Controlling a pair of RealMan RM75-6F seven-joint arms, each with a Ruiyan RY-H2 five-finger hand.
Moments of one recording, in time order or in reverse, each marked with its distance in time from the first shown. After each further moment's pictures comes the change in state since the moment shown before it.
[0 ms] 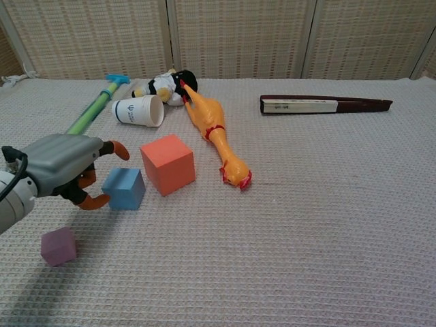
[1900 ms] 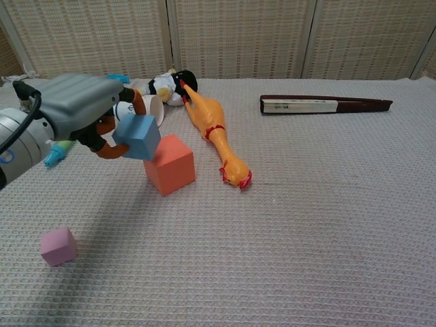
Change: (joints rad) left arm -0.152 0.067 -0.029 -0.112 0.019 0.078 0.074; right arm 0.011 0.027 -0.004 -0.001 0.009 0.004 0.049
